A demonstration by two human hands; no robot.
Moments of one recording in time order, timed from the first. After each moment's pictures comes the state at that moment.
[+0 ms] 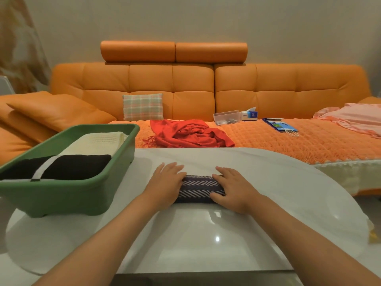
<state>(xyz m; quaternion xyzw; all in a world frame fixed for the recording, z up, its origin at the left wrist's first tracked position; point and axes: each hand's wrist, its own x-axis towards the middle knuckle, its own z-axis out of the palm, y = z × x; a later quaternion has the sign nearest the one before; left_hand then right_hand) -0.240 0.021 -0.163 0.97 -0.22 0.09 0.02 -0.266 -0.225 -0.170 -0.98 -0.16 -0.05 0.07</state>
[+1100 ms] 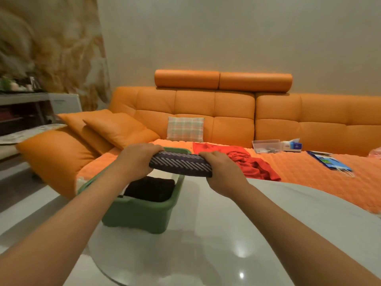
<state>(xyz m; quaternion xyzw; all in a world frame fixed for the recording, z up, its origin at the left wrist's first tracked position) -0.248 0.238 -0.012 0.95 -0.19 0.25 0.02 -0.225 -0.039 -0.047 -0.92 -0.27 -0.26 0.15</state>
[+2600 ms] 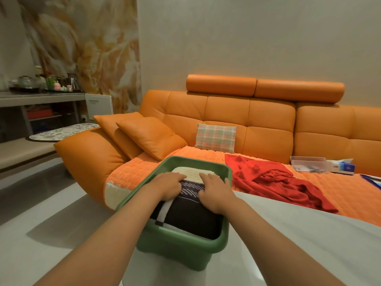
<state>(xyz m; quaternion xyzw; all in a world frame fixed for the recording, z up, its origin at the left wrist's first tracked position) -0.171 0.306 -0.056 0.99 -0.03 -0.01 0.12 -0.165 0.122 -0.057 -0.97 -0.22 0.00 0.13</state>
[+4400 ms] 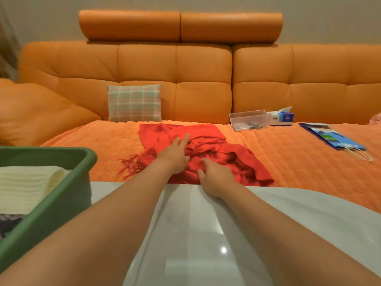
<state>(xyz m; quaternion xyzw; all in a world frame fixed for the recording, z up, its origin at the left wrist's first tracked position) 0.141 -0.020 -0.174 0.98 -0.11 0.01 0.14 0.081 -0.177 -0.203 -0.98 -0.06 -0.04 0.21</state>
